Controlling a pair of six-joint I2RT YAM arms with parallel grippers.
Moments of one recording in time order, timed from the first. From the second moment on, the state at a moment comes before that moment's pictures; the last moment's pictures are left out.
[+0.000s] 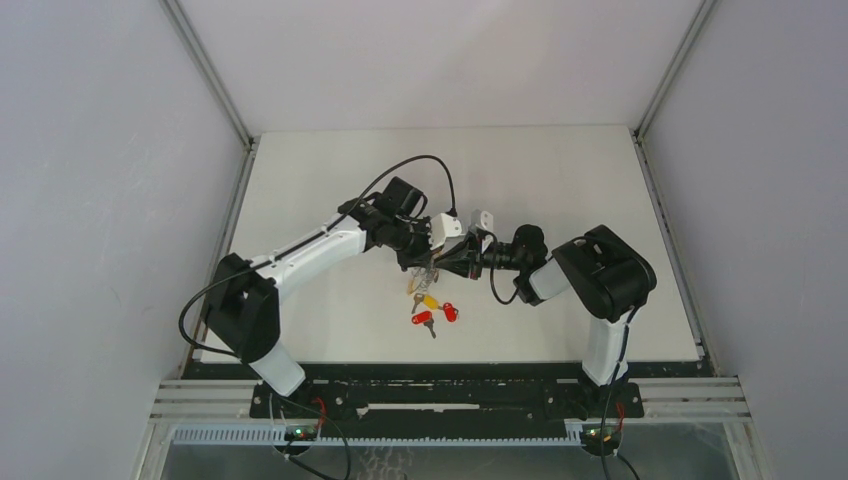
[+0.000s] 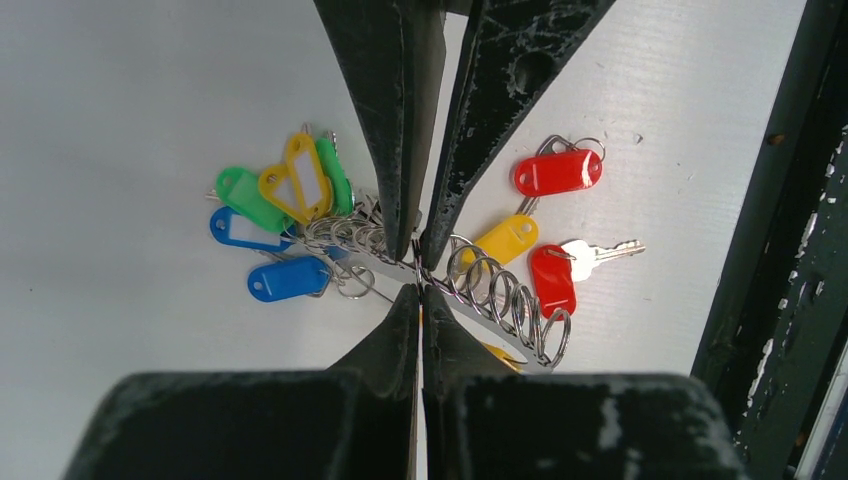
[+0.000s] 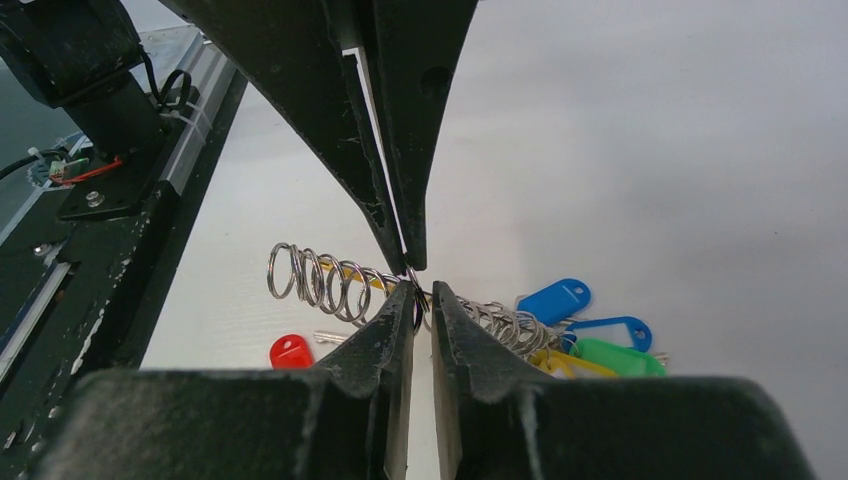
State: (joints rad) left arm -0.68 1.64 1.27 -0.67 0.43 0.61; right arm 0.49 1.90 0.59 1.37 -0.99 0.17
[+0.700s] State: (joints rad) left arm -0.67 1.58 1.17 -0.57 0.45 0.61; right arm 0.49 1.90 0.59 1.35 -1.00 0.16
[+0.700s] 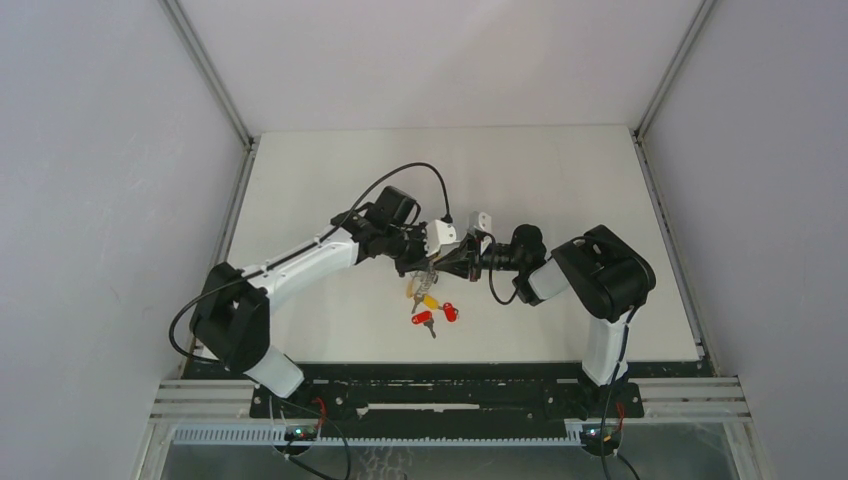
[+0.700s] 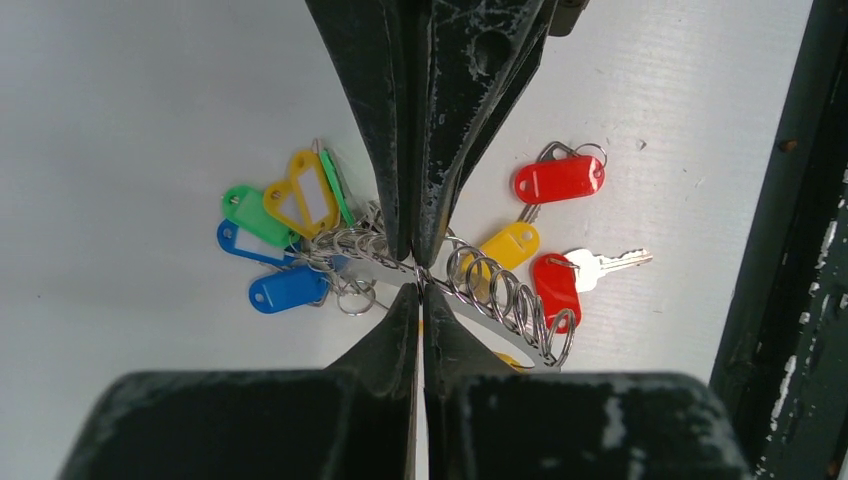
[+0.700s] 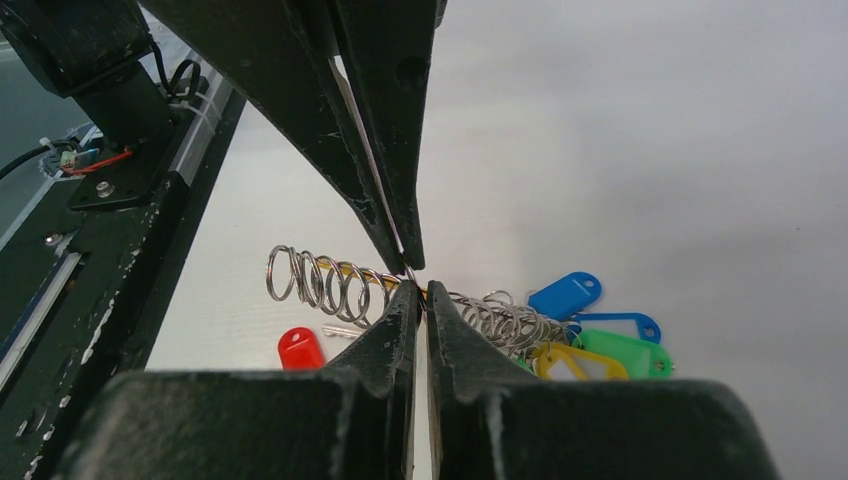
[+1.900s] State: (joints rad) left arm -0.61 1.52 0.97 -0.27 0.51 0.53; right arm 0.46 1.89 0.59 1.38 -1.00 0.21
